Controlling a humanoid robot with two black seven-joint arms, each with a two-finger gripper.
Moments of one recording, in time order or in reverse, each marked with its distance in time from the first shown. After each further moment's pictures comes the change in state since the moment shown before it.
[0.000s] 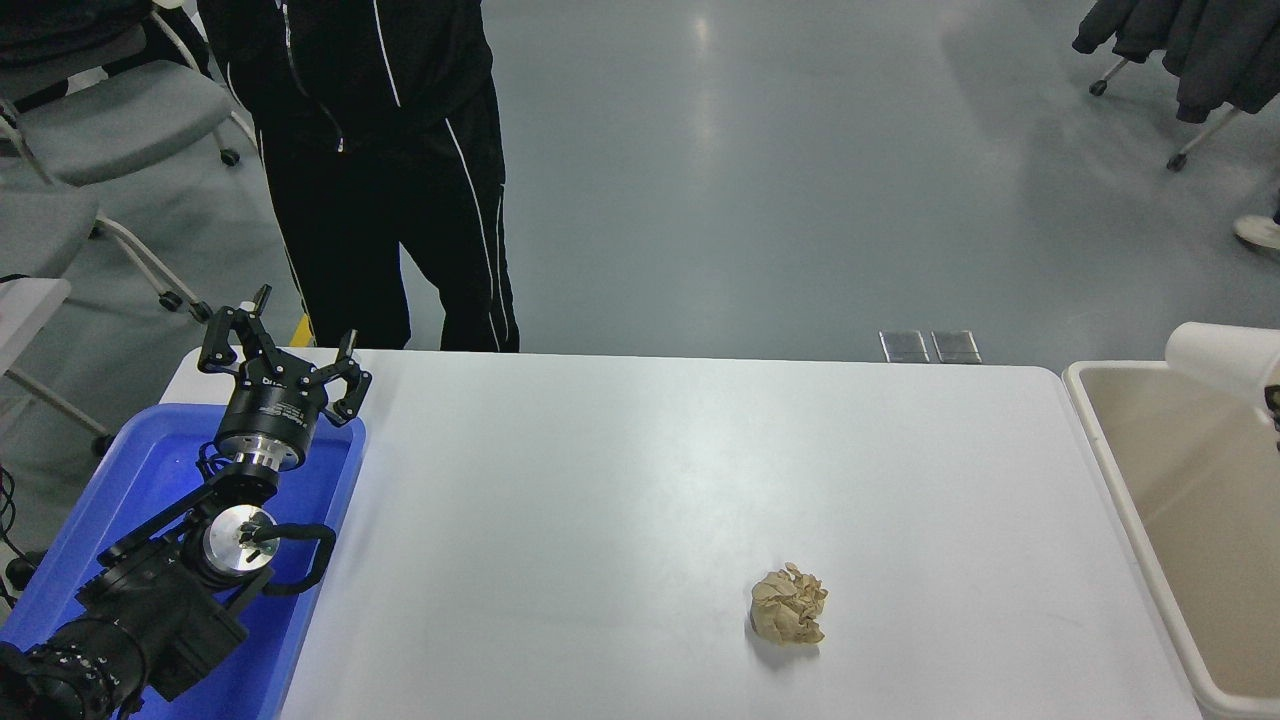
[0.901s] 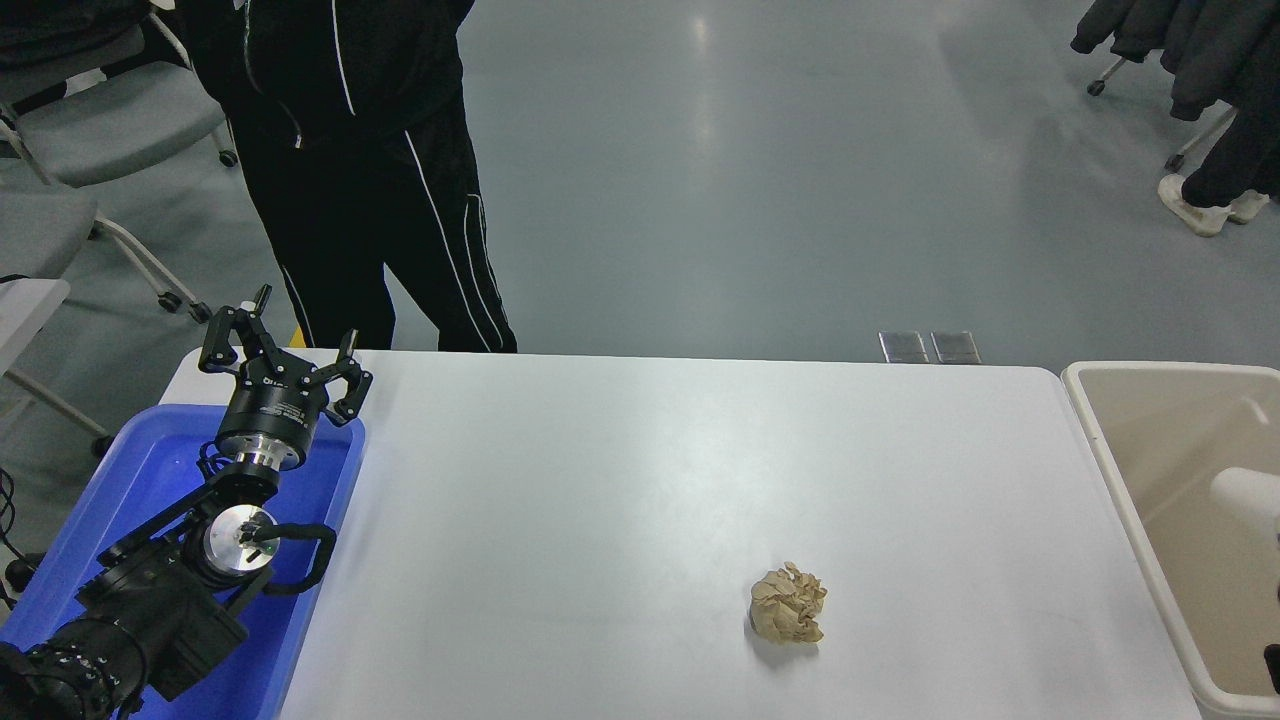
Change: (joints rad) left arm 0.000 0.000 0.000 0.000 0.000 0.000 0.000; right arm -0.050 0.280 0.051 -0.376 0.189 -0.073 -0.220
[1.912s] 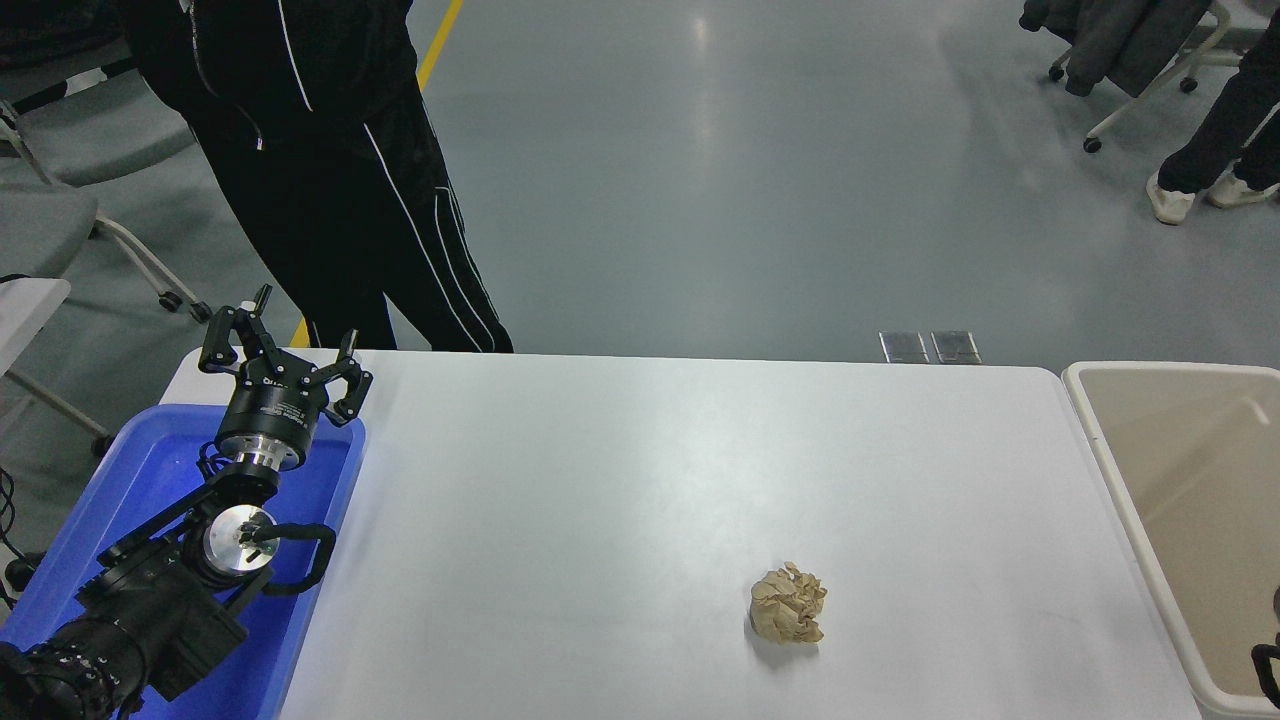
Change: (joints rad) left arm 0.000 0.000 0.000 0.000 0.000 0.000 0.000; right arm -0.002 0.014 -0.005 -0.012 -0.004 -0.020 -0.014
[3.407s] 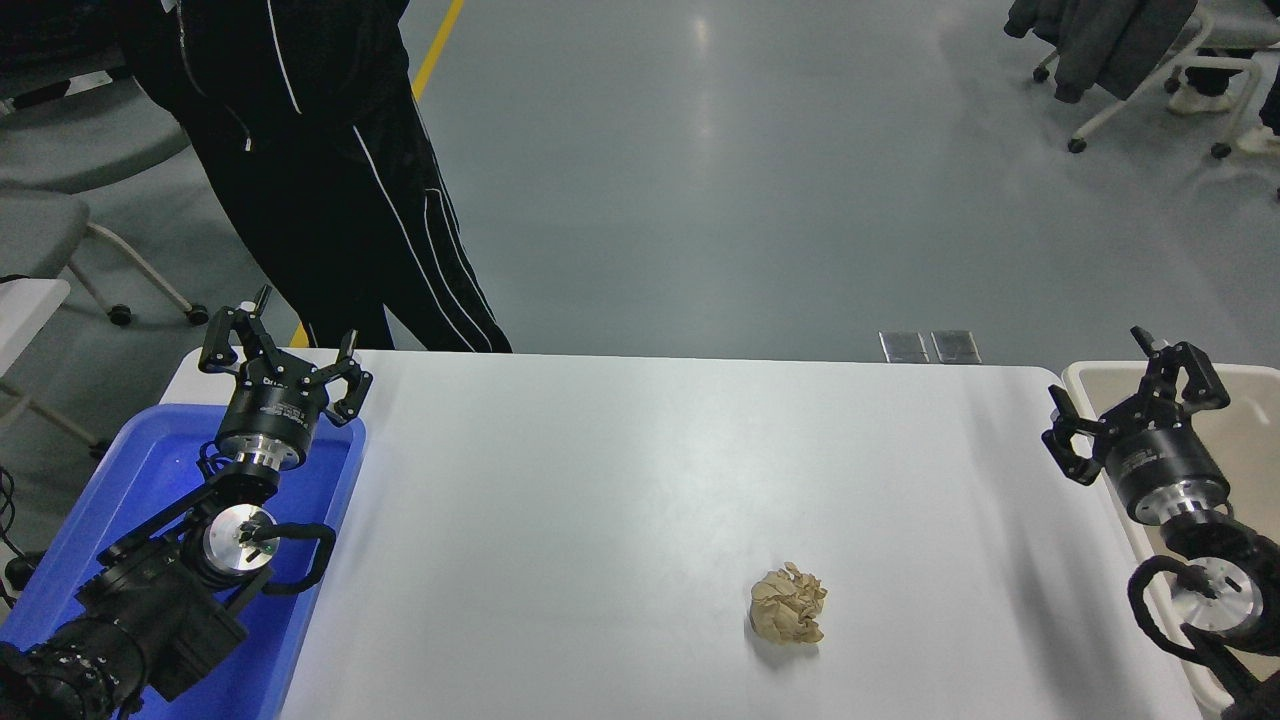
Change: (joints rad) left arm 0.000 0.000 0.000 0.000 0.000 0.000 0.000; right arm -0.230 0.002 0.888 0.893 -0.314 0.183 0.199
